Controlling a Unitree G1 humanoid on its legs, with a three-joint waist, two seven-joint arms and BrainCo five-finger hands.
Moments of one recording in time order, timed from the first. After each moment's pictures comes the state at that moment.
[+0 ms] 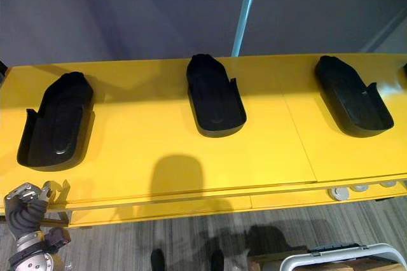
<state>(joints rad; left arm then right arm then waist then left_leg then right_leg) 0.21 0.11 0.37 -0.17 -0.10 -0.28 0.31 0.35 -0.07 -0.23 0.61 -0.15 -0.19 -0.10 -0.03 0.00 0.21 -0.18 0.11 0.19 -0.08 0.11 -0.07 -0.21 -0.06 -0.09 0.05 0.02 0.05</state>
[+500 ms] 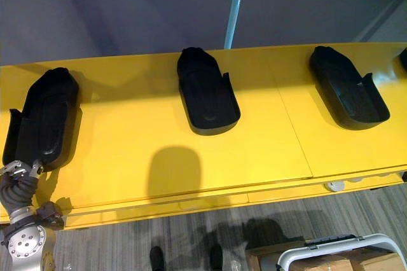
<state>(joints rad) 0.03 0.26 0.43 -0.02 -0.14 -0.27 0.33 0.32 -0.08 -0.23 0.62 -0.15 -0.19 -0.10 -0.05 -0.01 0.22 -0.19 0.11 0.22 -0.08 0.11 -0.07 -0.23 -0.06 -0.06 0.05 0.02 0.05</state>
